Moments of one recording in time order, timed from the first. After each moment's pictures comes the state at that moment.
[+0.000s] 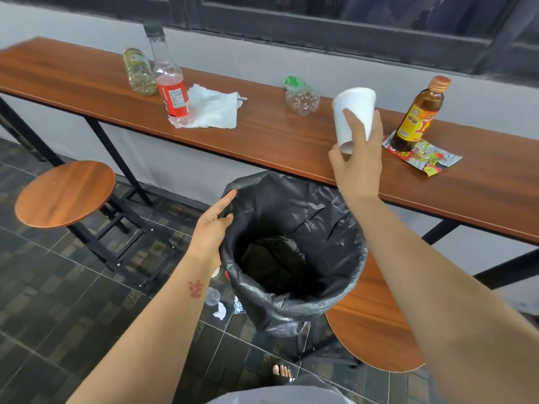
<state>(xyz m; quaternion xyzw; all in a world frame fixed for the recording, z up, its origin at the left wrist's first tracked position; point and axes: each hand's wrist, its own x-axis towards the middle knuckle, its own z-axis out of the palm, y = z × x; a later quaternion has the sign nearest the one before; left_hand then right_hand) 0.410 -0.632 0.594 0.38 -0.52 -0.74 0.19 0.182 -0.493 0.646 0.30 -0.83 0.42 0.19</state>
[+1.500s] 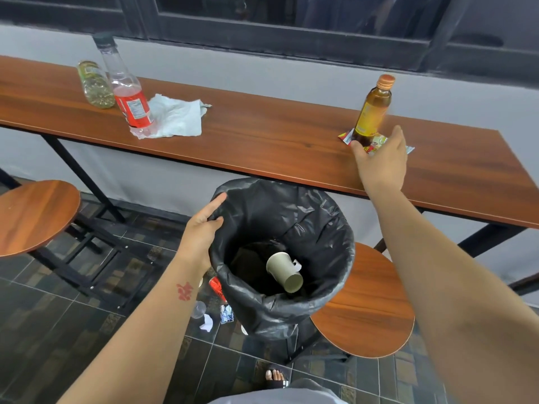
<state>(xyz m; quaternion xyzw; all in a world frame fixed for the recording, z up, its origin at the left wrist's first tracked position) 0.384 -0.621 0.595 0.37 -0.56 -0.73 0.16 0.130 -0.415 0.654 0.06 -0.91 0.38 0.13</state>
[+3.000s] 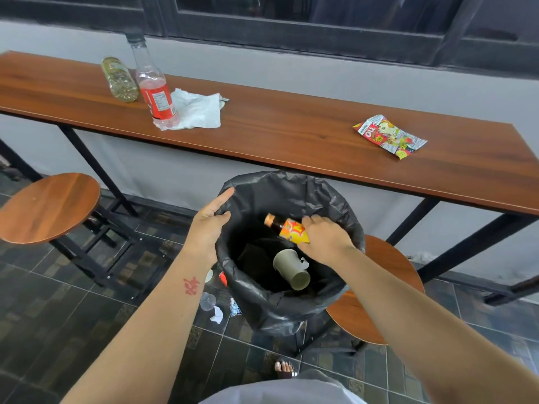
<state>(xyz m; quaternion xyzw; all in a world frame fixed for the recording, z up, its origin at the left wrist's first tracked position) 0.417 -0.628 0.598 0.37 -0.60 -0.69 0.16 0.266 -0.439 0.557 0.41 -0.91 0.01 -0.09</state>
